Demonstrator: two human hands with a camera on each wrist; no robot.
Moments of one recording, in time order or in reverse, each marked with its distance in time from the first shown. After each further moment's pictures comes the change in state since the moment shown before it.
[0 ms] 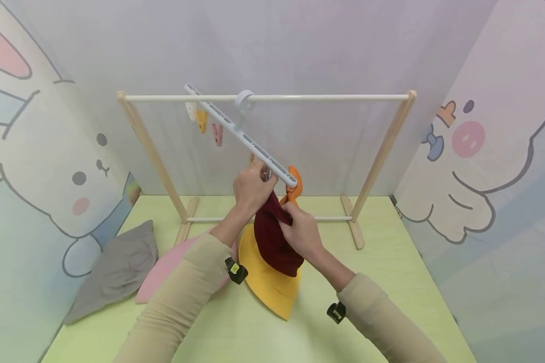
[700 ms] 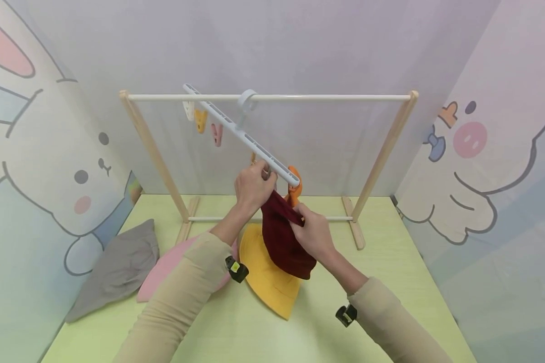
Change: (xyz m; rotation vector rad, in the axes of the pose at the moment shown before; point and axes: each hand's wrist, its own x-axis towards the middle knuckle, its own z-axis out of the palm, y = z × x) left_hand 0.003 0.002 -0.005 -0.017 -0.036 -0.014; right_hand -0.007 0.009 -0.018 0.016 -0.023 0.060
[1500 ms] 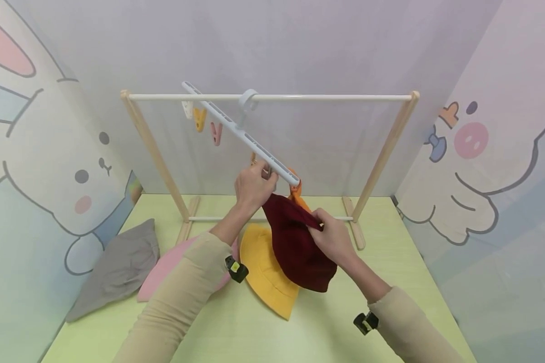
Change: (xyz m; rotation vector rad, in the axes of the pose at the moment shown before) left_hand 0.000 -0.004 0.000 -0.051 -0.014 -0.021; right_hand -0.014 0.020 -0.029 -0.001 -0.082 0.084
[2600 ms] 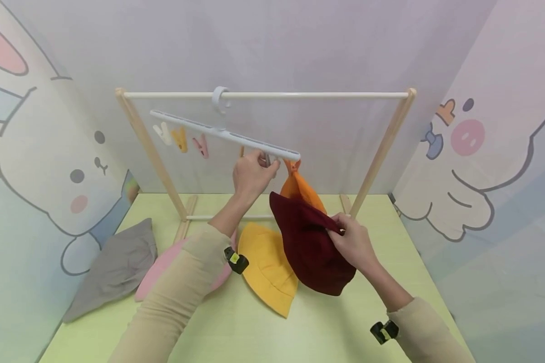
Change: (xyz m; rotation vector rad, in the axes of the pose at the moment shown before) left_hand 0.019 0.014 -0.006 -0.029 -0.012 -0.122; right_hand -0.022 0.026 -0.030 0.003 -0.040 0.155
